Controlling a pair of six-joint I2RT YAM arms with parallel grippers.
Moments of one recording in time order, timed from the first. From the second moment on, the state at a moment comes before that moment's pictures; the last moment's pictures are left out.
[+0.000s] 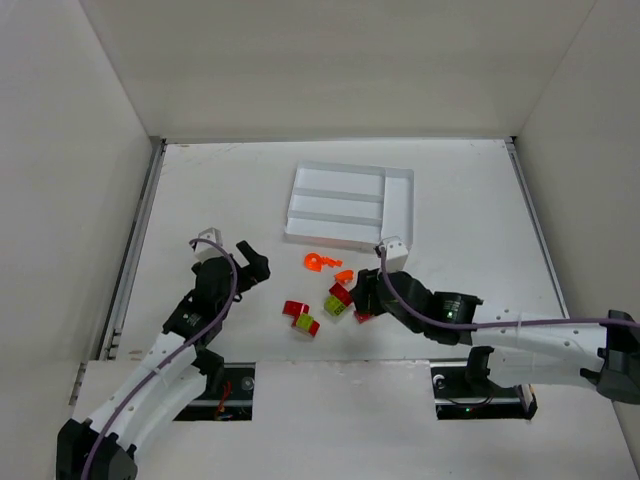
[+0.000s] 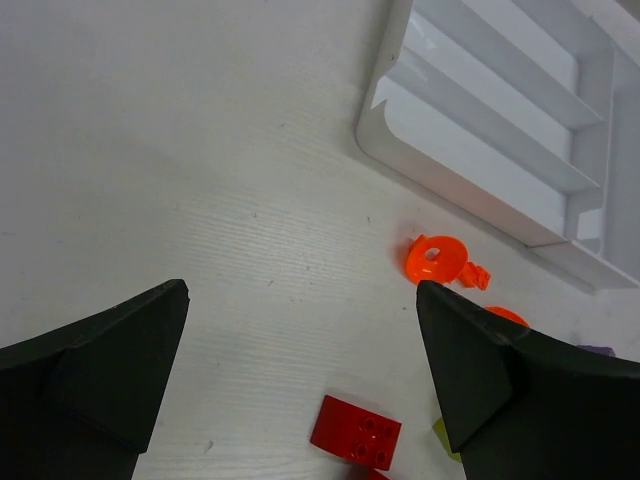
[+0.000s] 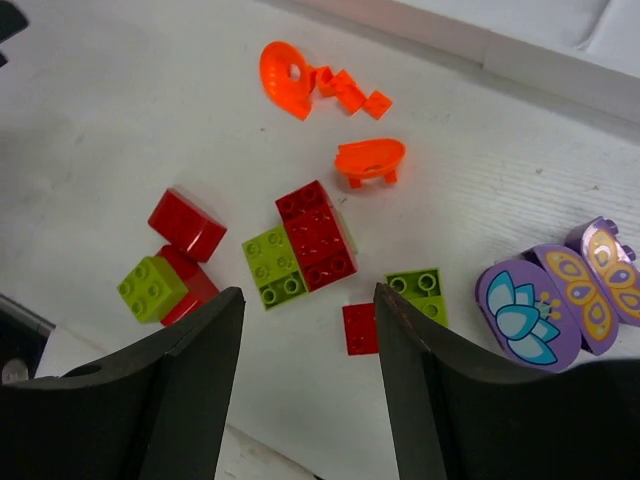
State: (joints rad) left arm -0.43 0.60 0.33 -0.21 -0.30 -0.69; right arm 1.16 1.03 0.66 -0.23 0.52 0.66
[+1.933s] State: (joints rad) left arm -0.43 0.71 0.24 0.14 -0.31 -0.77; right arm 1.27 1.63 0.87 0.08 0.18 0.23
